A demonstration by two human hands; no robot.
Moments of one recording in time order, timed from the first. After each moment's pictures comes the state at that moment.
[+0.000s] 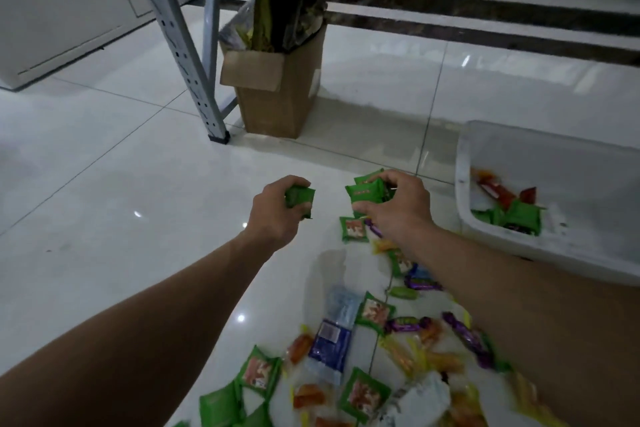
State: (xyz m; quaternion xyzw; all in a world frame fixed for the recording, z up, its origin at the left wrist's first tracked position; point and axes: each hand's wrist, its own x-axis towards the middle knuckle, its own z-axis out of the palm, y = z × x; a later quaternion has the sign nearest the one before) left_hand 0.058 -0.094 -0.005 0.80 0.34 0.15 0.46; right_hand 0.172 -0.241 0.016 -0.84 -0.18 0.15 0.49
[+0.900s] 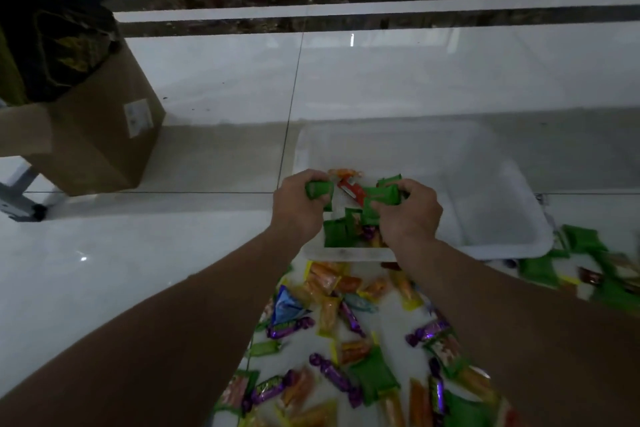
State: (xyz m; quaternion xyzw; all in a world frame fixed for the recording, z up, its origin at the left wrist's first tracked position) left_hand 0.306 -0.284 -0.015 0.82 0.22 0.09 0.52; right_hand 0.341 -0.426 -0.015 -0.85 0.10 0.02 0.51
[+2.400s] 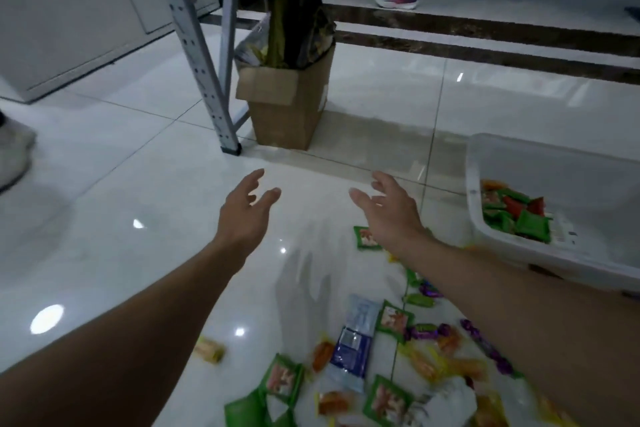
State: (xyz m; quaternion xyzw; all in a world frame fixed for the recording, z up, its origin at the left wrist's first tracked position) left_hand 0.006 -0.047 0.014 0.72 0.41 0.22 0.51; right_hand 0.143 -0.212 0.014 -0.83 -0.21 0.18 0.49
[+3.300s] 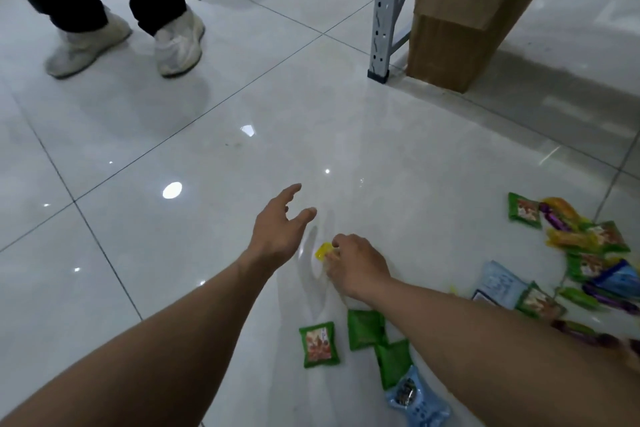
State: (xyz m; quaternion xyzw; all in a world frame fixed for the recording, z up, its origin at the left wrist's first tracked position) left_hand -0.198 -0.021 -0.058 0.68 0.56 0.17 0.44; right_hand -0.082 -0.109 -0.110 -0.79 -0.50 0.33 0.09
